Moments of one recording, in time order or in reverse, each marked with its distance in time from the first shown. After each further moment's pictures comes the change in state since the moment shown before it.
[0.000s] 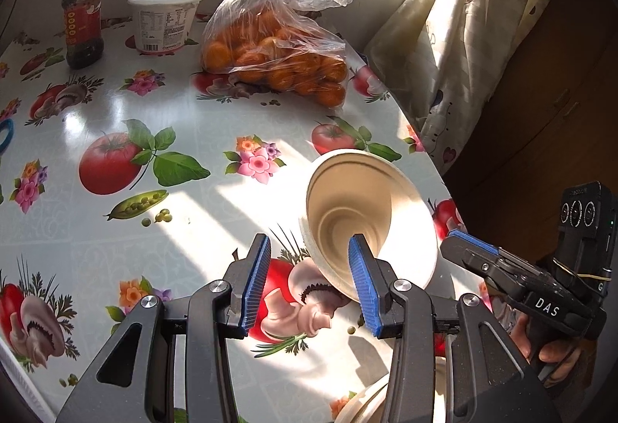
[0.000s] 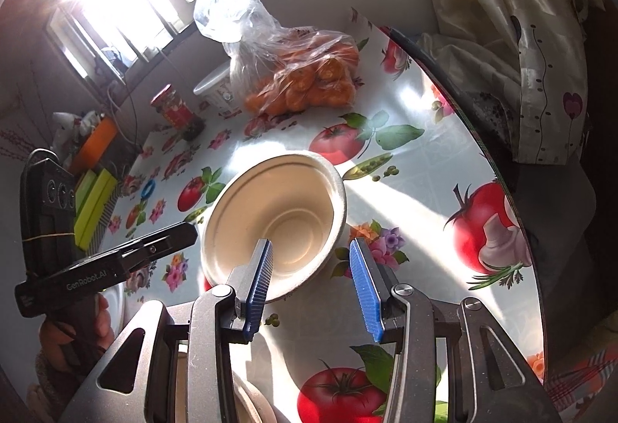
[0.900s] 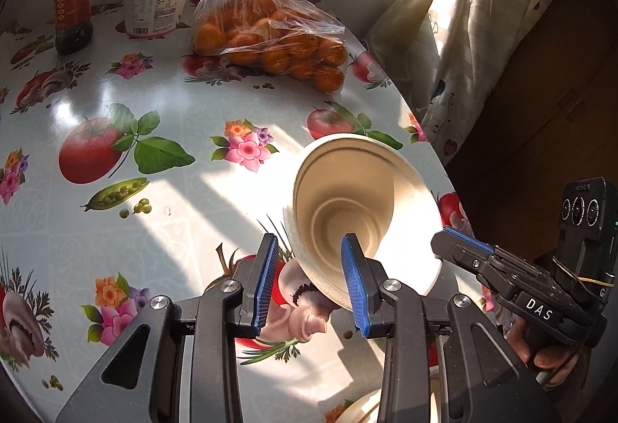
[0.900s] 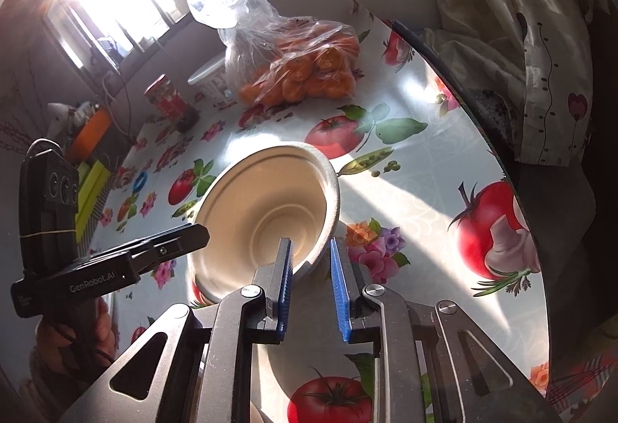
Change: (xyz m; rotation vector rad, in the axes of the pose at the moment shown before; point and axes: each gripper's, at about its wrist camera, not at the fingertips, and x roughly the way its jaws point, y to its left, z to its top) left arm 0.019 -0.003 -0.001 -0.011 0.037 -0.019; right arm 0.011 0.000 -0.003 -0.016 0.017 -0.008
